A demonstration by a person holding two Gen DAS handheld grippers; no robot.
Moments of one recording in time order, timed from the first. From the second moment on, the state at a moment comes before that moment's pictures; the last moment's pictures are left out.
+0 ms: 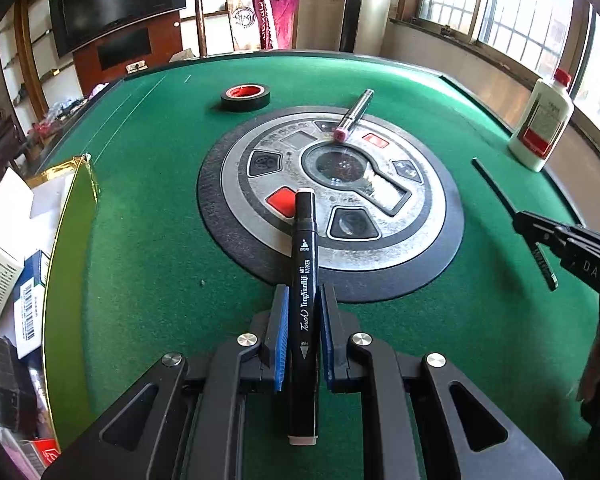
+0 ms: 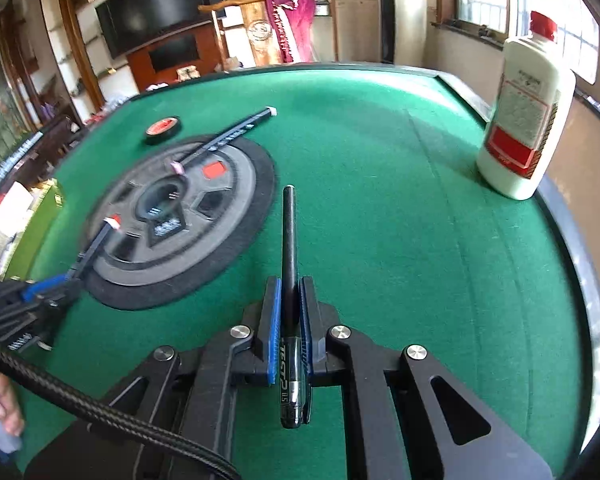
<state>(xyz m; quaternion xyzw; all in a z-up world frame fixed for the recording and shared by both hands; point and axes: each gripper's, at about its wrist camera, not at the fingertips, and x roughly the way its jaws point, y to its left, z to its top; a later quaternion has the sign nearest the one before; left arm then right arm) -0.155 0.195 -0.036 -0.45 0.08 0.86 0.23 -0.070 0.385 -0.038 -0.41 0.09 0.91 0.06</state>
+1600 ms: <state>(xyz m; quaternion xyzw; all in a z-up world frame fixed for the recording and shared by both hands) -0.069 -0.040 0.051 -0.33 -0.09 0.93 0.13 -0.087 0.112 0.020 -0.37 0.09 0.89 -0.24</state>
